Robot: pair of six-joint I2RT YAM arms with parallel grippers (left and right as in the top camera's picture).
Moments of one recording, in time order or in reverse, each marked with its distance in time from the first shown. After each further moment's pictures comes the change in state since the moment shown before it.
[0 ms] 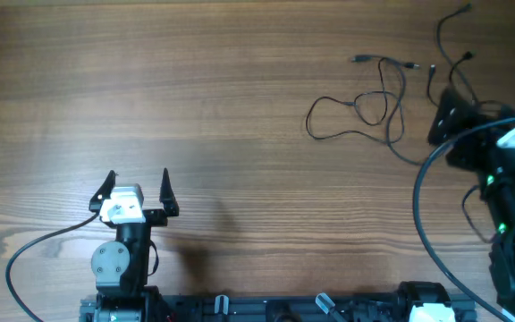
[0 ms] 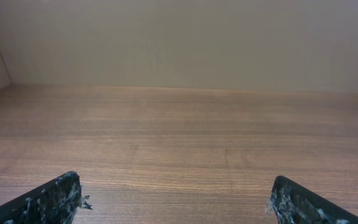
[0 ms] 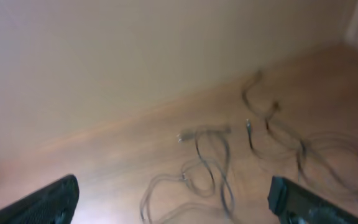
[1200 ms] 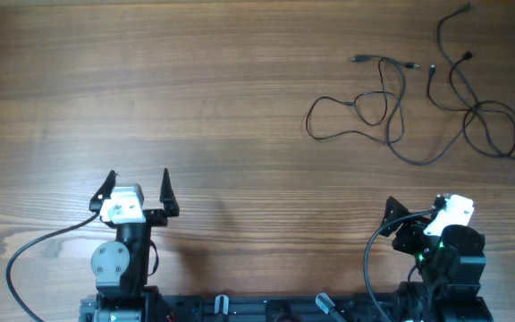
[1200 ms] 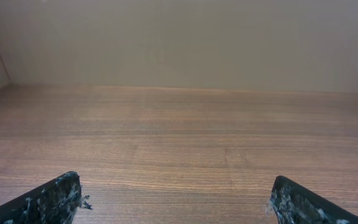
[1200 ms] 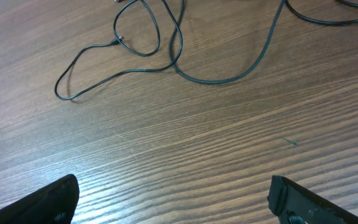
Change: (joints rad) left arm 0.000 0.001 0.000 0.000 0.004 0.000; right arm 0.001 -0.657 -0.861 -0.024 0.002 0.000
